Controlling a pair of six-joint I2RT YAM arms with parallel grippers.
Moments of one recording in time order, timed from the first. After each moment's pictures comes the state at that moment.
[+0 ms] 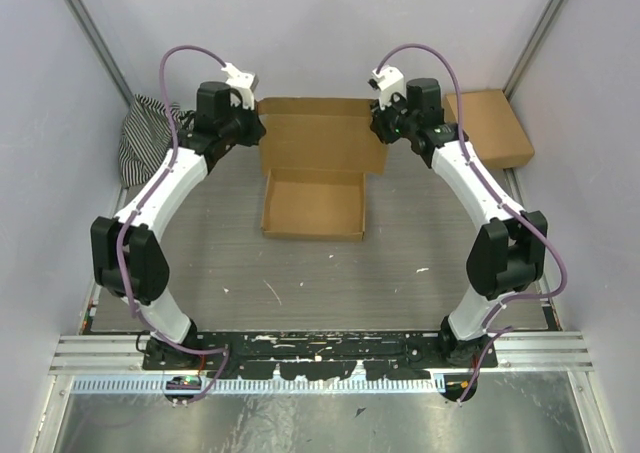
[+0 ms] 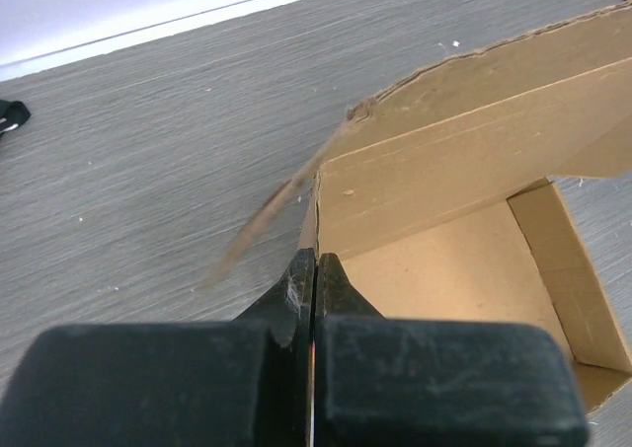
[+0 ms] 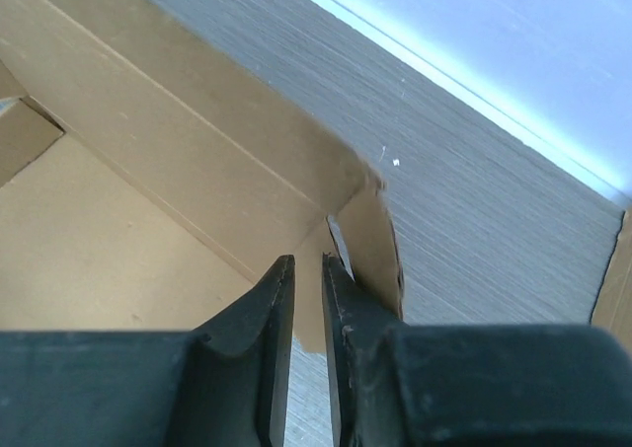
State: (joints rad) left arm -0.30 1.71 1.54 -0.30 0.17 -0.08; right arm 0.26 1.69 1.54 -0.29 -0.28 -0.27
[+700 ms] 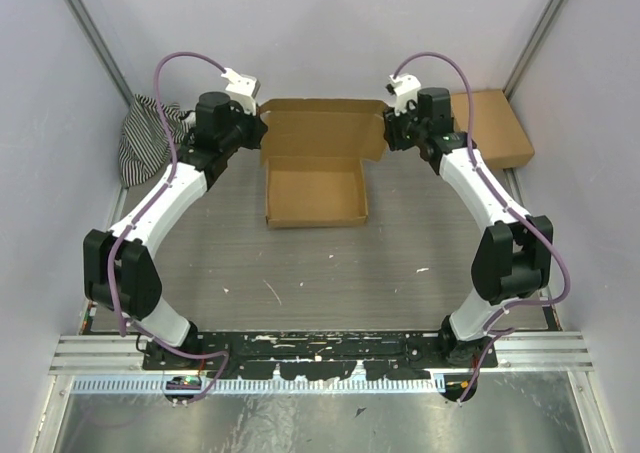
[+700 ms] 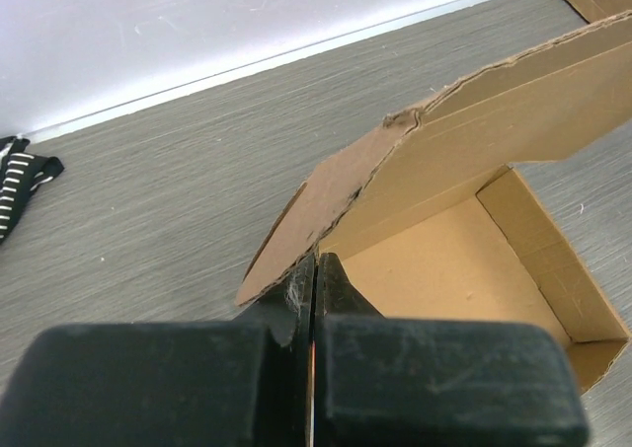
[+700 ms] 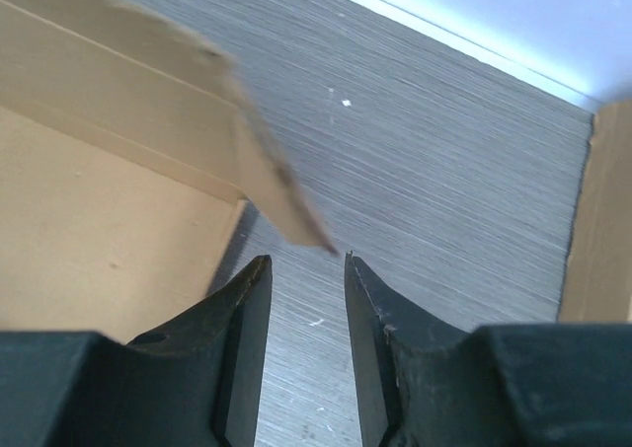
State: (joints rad) left arm -0.34 1.59 1.36 -0.09 0.11 -0.04; right arm 0.21 1.66 1.45 -0.29 -0.18 -0.20
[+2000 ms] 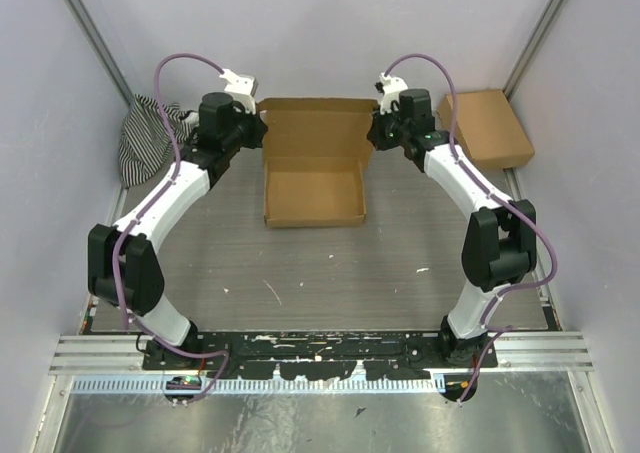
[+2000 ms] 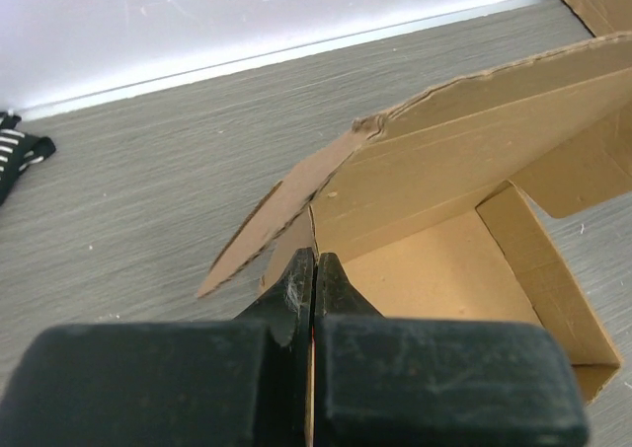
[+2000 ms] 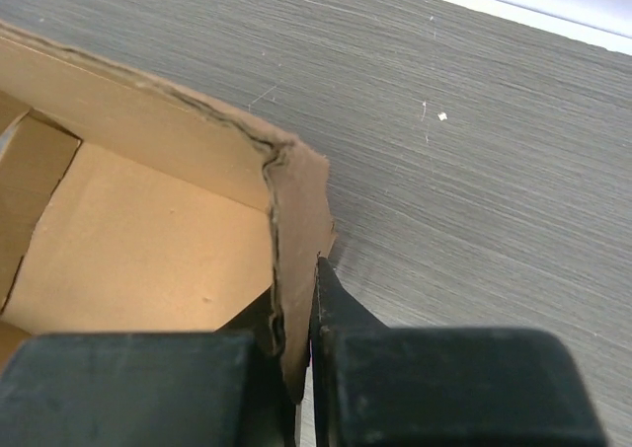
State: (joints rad) left arm -0.35 1.61 1.37 -0.07 0.09 -0.10; right arm 0.25 1.76 1.47 -0.21 -0.27 0.00
